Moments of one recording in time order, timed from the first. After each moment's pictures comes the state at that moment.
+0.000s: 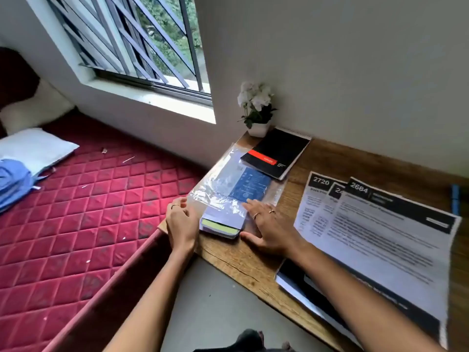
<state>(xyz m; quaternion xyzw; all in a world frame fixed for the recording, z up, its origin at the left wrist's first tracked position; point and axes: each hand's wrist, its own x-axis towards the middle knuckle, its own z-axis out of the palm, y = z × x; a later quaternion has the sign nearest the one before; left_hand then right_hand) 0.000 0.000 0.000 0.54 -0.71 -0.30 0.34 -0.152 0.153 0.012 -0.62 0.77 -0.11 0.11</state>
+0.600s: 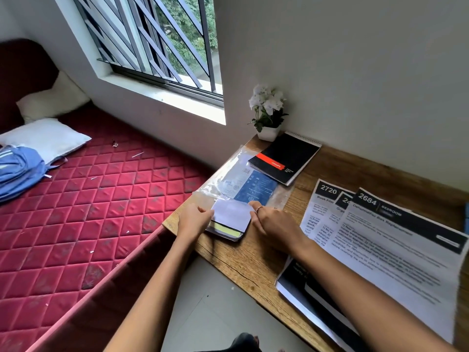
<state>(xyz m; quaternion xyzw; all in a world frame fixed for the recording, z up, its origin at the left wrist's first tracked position) -0.007 0.004 0.028 0.56 -0.72 -0.38 0.14 -0.158 0.137 0.027 -0.62 0.77 -0.13 0.06</state>
